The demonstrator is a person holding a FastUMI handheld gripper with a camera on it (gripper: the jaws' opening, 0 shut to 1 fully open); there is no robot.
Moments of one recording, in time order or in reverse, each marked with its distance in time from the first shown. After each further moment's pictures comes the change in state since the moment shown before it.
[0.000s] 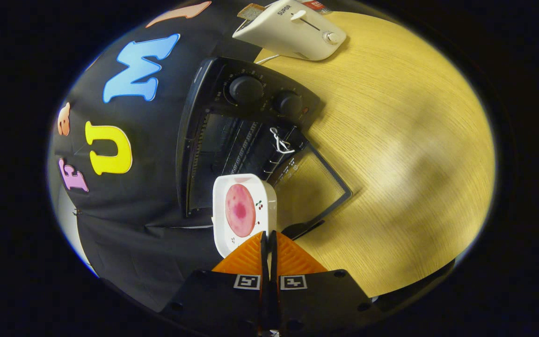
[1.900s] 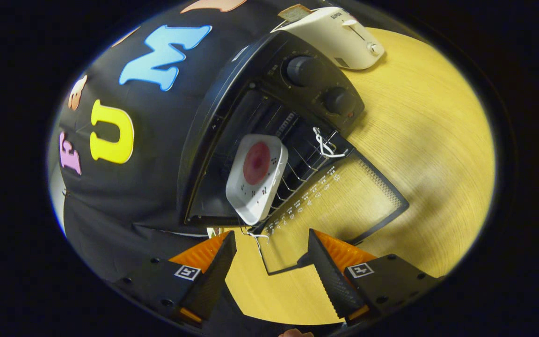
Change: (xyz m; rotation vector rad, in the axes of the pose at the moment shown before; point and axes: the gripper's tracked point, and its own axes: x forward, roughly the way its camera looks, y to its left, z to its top) arm 0.038 0.030 -0.016 -0.203 -0.101 -0.028
